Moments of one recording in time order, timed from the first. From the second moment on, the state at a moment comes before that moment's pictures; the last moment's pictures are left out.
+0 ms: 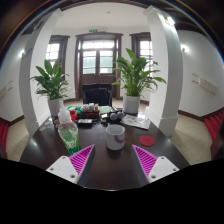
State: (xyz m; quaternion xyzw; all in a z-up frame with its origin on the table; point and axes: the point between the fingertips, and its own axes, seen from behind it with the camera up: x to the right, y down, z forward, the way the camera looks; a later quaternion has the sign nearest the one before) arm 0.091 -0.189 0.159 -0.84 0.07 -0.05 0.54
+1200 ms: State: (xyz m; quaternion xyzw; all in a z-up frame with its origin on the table) arm -0.055 -0.038 0.102 -0.75 -0.02 0.02 0.66
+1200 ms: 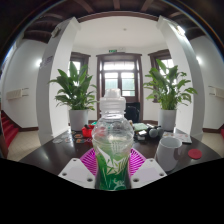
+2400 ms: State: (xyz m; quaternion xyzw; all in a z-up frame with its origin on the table) arm 0.021 0.043 0.177 -0.32 0.61 0.60 0.42
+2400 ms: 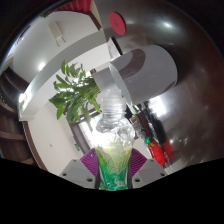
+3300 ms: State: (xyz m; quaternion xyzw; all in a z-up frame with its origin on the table) arm 0.209 0.033 0.280 -0.73 0.11 -0.13 0.66
